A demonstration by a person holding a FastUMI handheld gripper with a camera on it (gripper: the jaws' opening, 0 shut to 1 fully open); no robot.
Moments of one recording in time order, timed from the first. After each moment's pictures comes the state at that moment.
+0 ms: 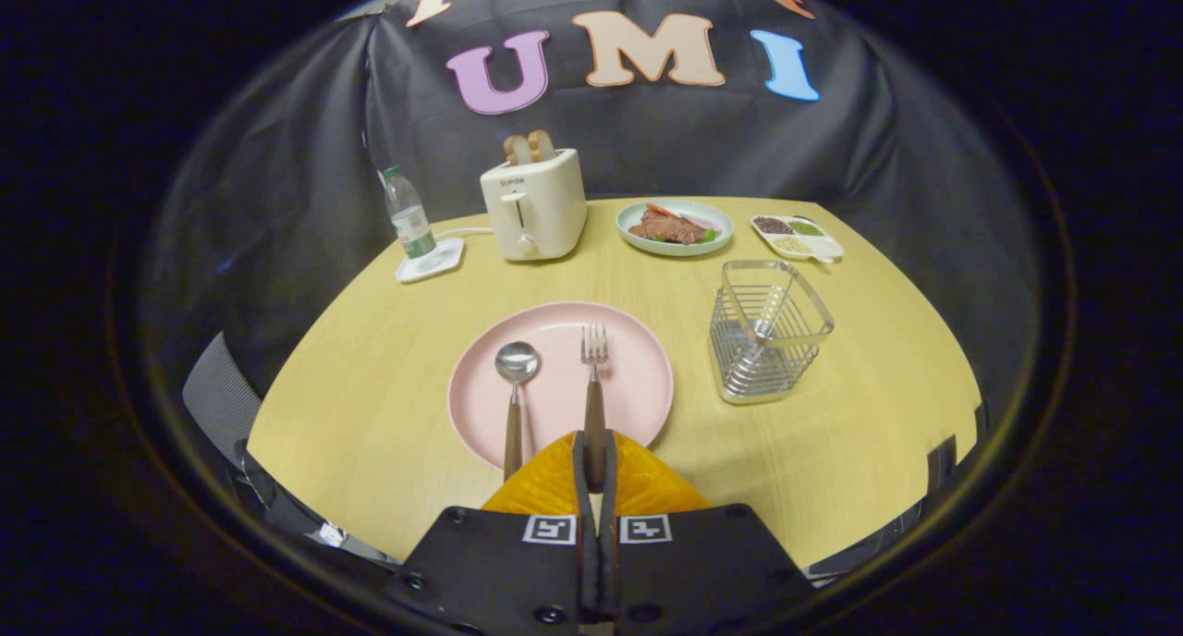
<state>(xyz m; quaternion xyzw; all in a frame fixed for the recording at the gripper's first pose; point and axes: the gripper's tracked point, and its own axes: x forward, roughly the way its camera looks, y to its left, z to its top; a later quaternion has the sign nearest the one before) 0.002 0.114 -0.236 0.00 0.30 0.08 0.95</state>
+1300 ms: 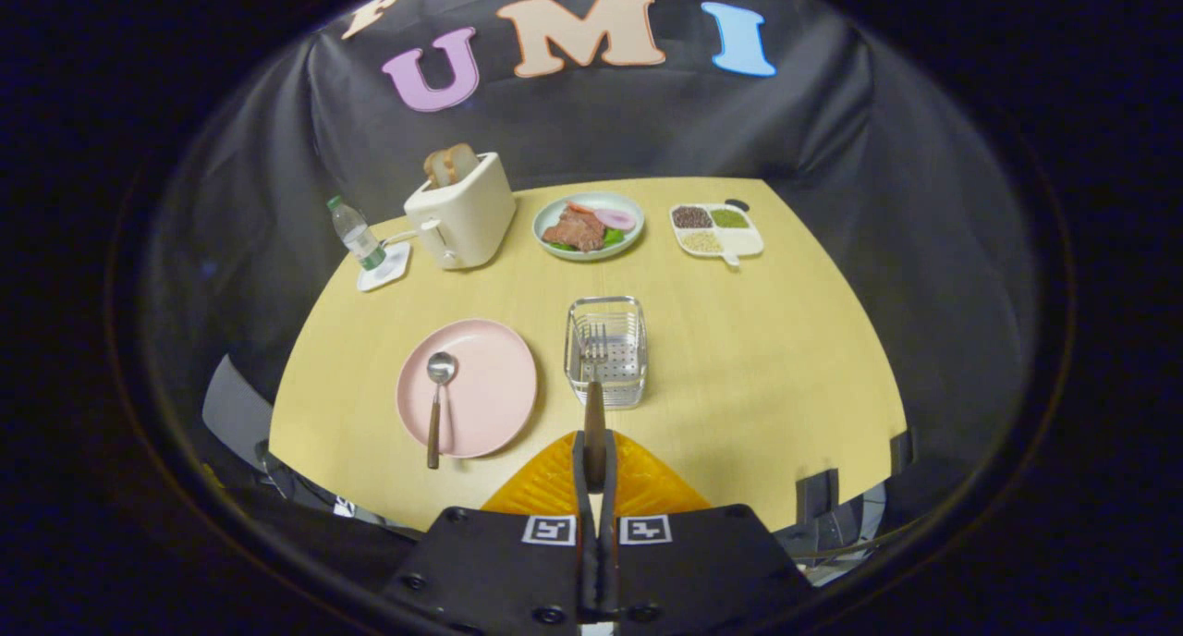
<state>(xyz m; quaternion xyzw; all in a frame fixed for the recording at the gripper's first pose) 0.014 -0.022 -0.158 0.01 0.43 0.05 0.90</state>
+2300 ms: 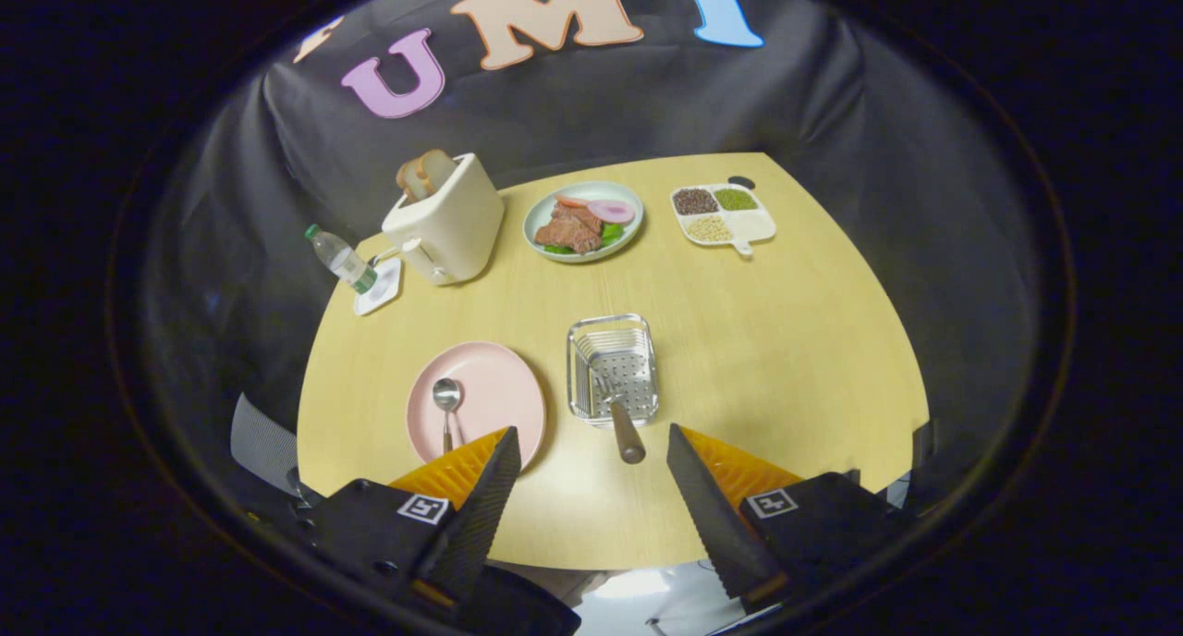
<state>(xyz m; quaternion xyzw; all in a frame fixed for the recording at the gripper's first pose) 0.053 -0.007 -0.147 0.04 0.43 0.04 0.90</state>
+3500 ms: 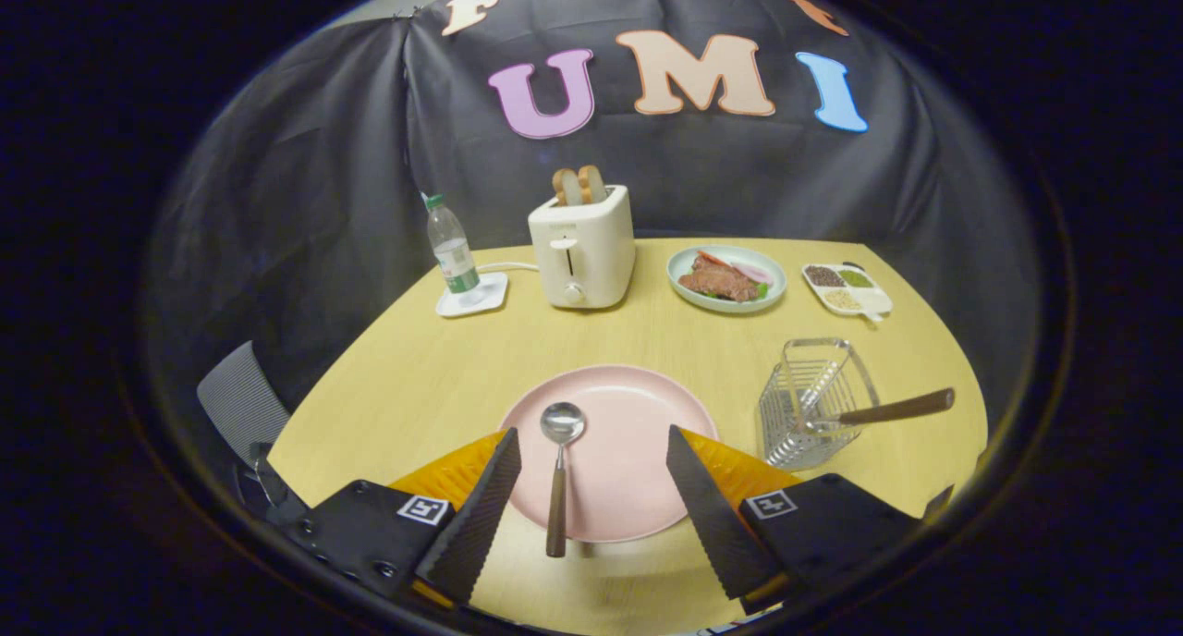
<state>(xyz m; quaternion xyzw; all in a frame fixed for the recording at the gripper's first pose) 0.040 0.159 -0.229 -0.01 0.29 0.14 0.95</state>
